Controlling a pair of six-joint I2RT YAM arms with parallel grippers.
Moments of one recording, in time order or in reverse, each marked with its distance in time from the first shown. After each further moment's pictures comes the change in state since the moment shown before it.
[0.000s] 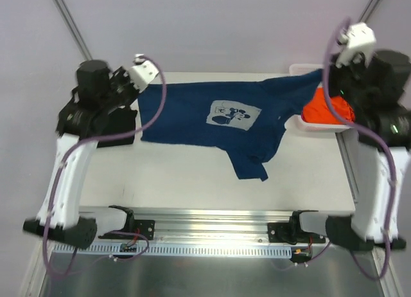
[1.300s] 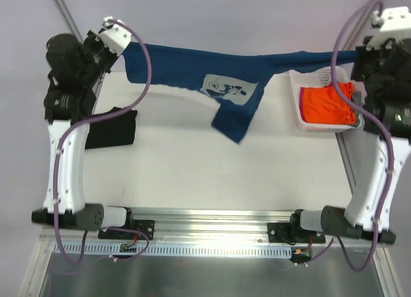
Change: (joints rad) left arm 0.158 0.075 0.238 0.251 0.000 -0.003; right arm -0.198 -0.004 0.037 0.150 0.076 0.006
